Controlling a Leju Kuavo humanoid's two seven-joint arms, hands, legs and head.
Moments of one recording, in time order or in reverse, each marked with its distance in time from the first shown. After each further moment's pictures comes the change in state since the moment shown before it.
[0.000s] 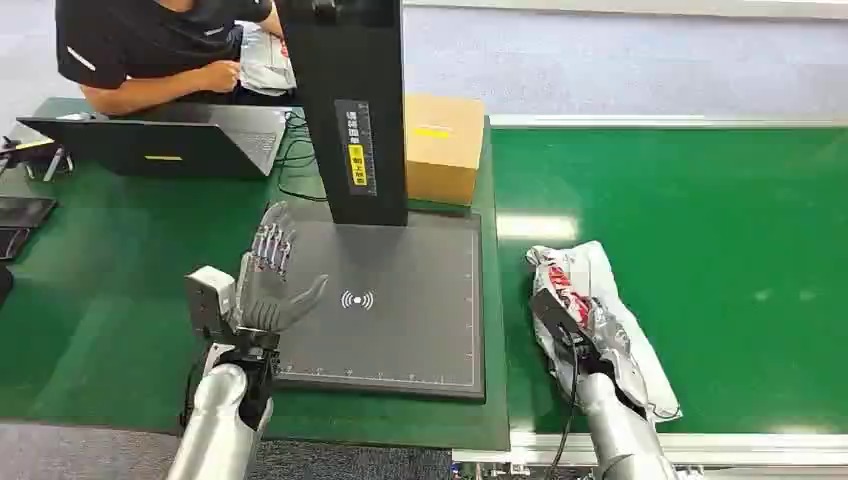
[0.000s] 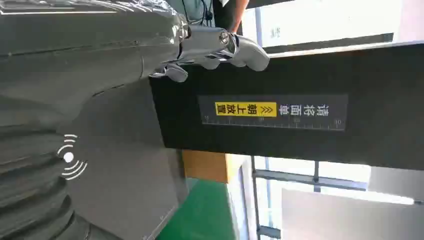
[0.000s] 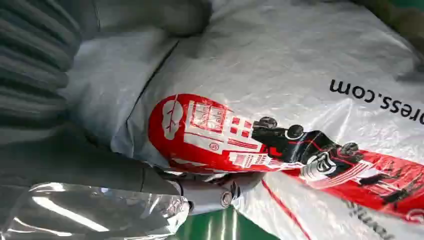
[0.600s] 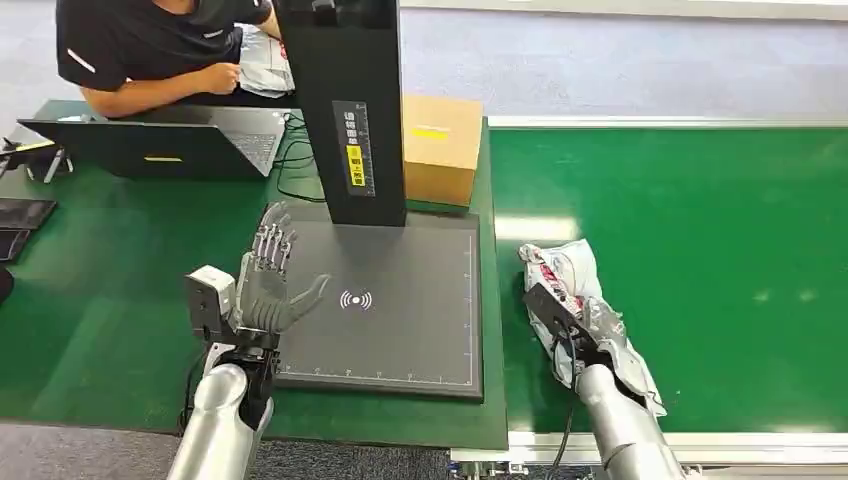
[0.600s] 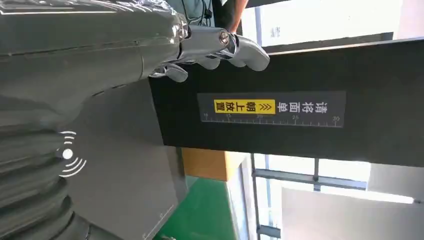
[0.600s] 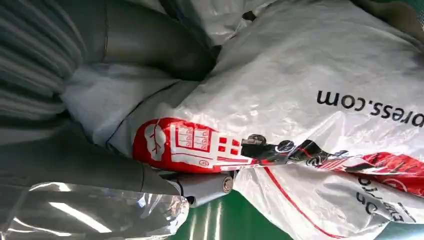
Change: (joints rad) left arm 0.000 0.000 0.000 0.000 0.003 0.000 0.003; right arm -0.032 -0.011 0.046 0.041 -0.008 0.013 -0.035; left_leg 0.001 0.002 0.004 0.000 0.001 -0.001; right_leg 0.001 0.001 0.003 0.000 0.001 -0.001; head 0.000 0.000
